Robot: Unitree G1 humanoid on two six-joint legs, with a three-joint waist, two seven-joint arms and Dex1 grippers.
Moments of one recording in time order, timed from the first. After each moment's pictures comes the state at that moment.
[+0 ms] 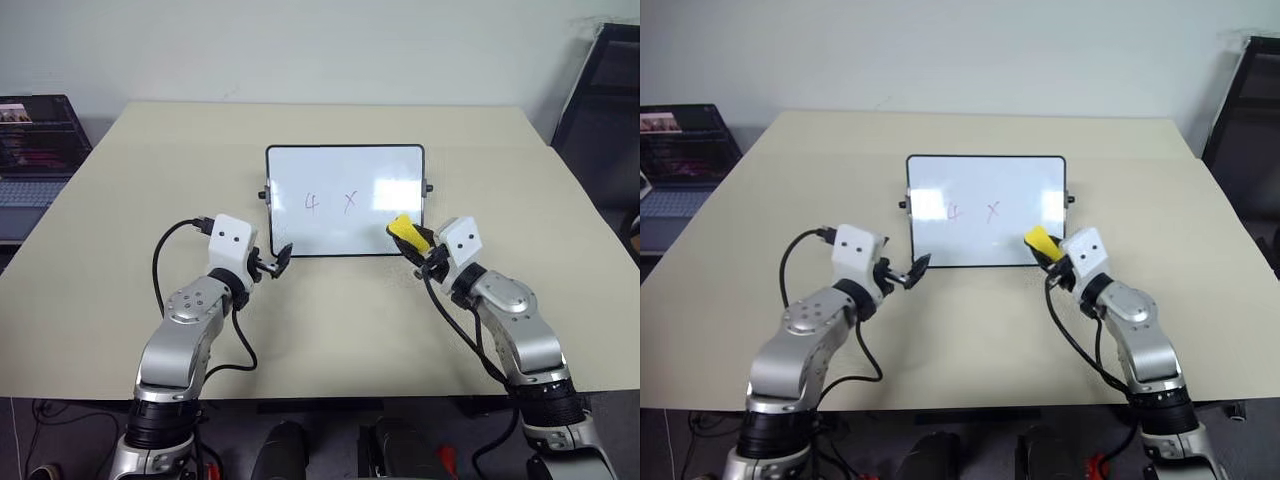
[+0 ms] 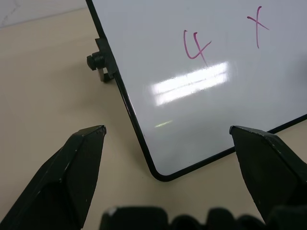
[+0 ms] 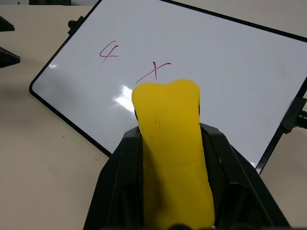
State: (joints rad) left arm -0.27 0.38 0.04 -0.33 -0.15 0.65 -0.30; right arm -0.35 -0.33 0.06 -0.11 0.10 0.25 0.52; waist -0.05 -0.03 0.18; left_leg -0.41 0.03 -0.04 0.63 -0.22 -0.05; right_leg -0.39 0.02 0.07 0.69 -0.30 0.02
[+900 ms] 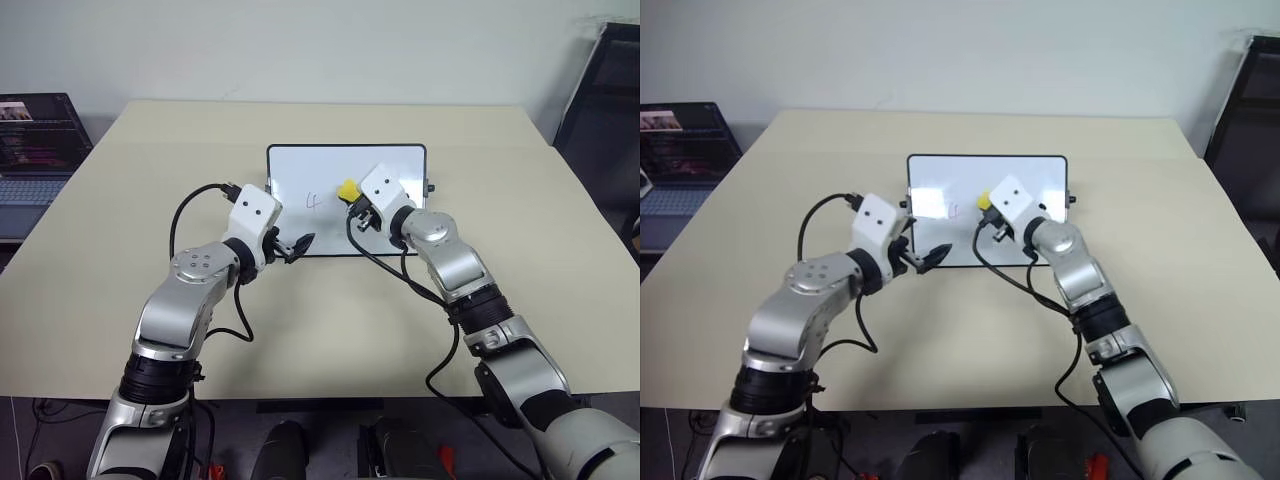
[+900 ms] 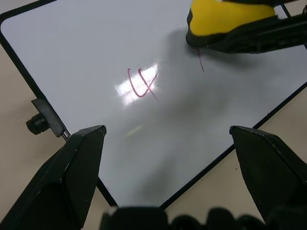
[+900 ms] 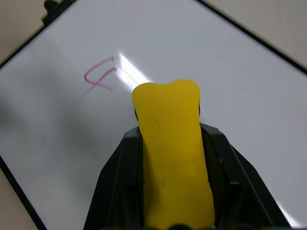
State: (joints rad) left arm -0.47 0.48 -0.04 -0.26 -0.18 0.76 -0.48; right arm -0.88 -0.19 0.26 0.44 -0.13 0.32 0.44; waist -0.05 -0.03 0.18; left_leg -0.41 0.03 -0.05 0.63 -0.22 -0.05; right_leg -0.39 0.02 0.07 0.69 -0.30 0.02
